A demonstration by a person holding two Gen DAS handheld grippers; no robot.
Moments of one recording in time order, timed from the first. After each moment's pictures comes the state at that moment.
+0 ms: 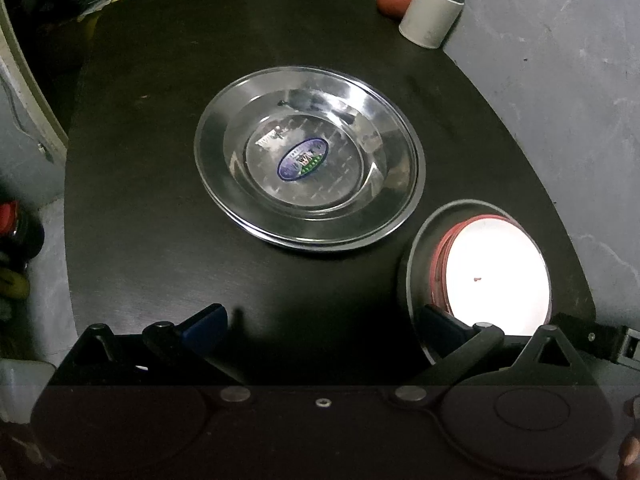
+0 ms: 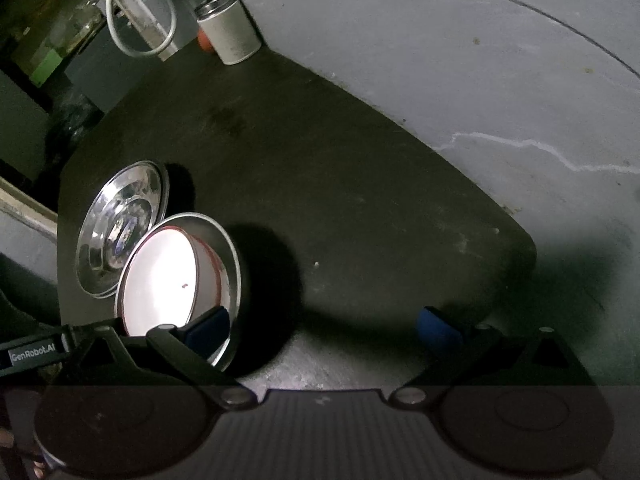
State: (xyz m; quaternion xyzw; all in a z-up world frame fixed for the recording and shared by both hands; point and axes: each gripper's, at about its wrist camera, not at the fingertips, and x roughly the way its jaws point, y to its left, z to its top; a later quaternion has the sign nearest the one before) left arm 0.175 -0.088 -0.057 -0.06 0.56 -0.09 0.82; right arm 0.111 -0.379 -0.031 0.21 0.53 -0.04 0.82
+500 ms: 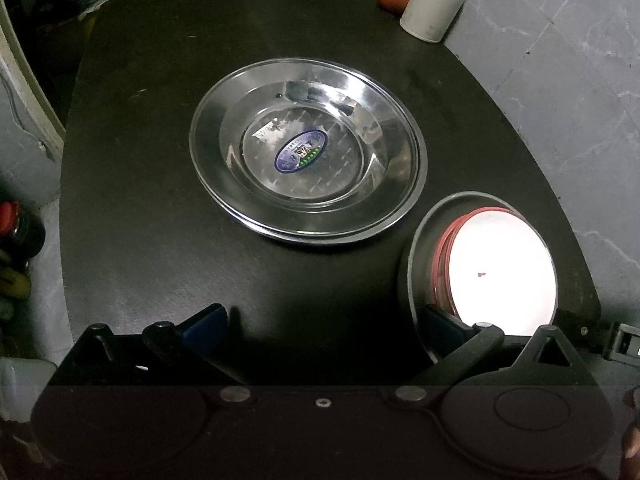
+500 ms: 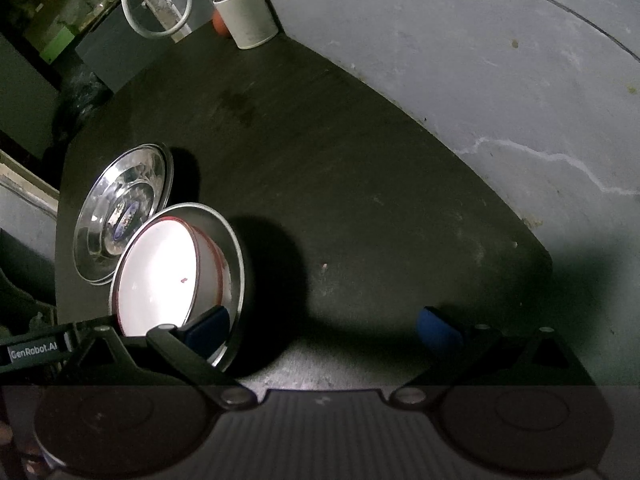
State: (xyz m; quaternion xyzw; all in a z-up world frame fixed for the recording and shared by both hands) left arm 0.176 -0.091 -0.063 -0.06 0.57 -0.09 0.82; right arm 0.121 -0.374 -0.036 0.19 0.54 -0.02 0.82
